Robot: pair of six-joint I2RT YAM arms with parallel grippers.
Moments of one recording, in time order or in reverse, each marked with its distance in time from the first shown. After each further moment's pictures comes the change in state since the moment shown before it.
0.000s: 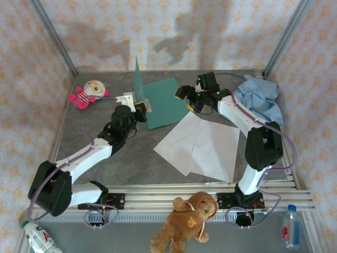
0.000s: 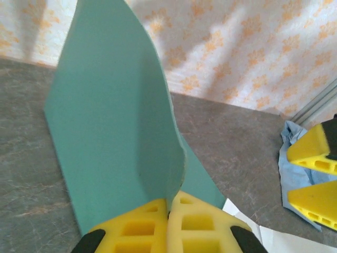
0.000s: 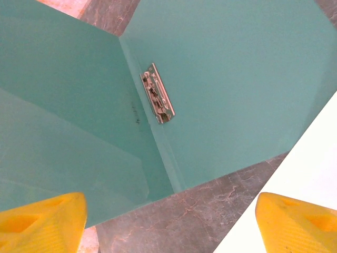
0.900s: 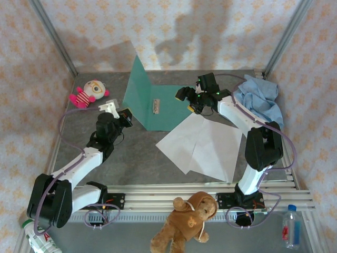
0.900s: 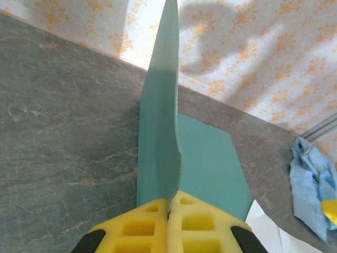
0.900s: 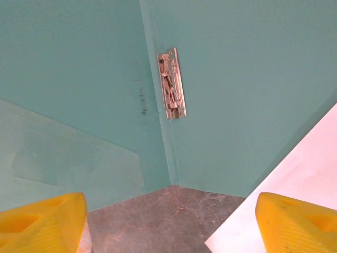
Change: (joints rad) left arm 0.226 -0.084 -0.197 0.098 0.198 -0.109; right arm 0.000 0.000 -0.009 -0.016 0.011 -0.019
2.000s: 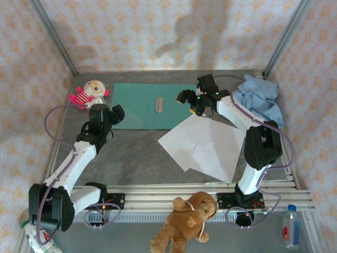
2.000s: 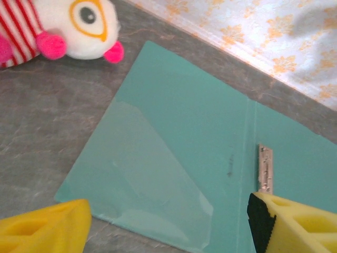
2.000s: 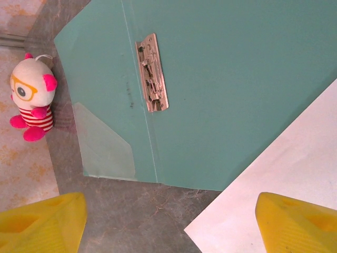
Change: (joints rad) left arm 0.103 -0.021 0.233 -0.537 -0.182 0.032; right arm 0.000 0.017 0.000 -0.051 0.038 -0.034
